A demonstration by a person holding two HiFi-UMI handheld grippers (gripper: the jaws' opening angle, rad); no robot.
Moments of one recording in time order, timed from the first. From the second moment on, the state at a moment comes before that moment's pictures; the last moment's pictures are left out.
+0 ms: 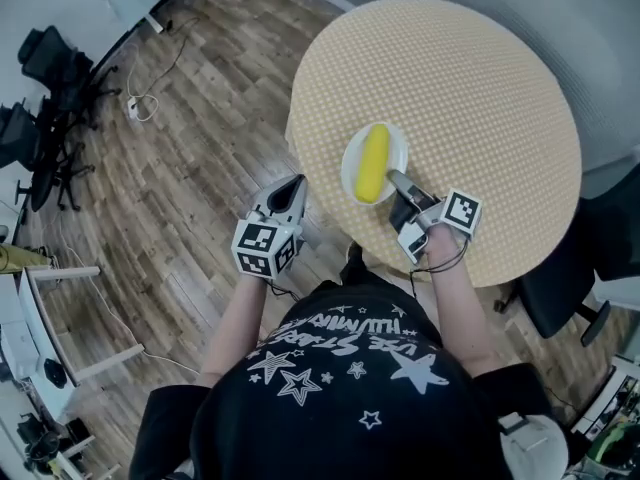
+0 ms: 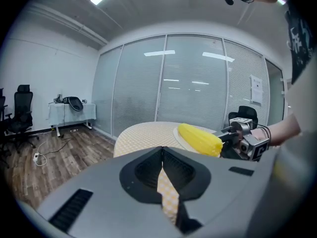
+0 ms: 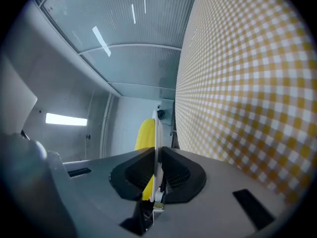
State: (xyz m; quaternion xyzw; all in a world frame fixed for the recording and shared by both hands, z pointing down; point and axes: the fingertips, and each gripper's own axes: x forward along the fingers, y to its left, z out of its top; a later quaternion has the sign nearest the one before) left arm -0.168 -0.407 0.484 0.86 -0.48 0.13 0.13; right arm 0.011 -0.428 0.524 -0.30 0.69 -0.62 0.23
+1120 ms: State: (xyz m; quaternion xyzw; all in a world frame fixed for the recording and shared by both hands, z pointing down) left arm -0.161 -0.598 0.518 0.91 -0.35 0.18 0.13; right arm -0.008 -0.555 0.554 -0.40 0.63 -0.61 0.27
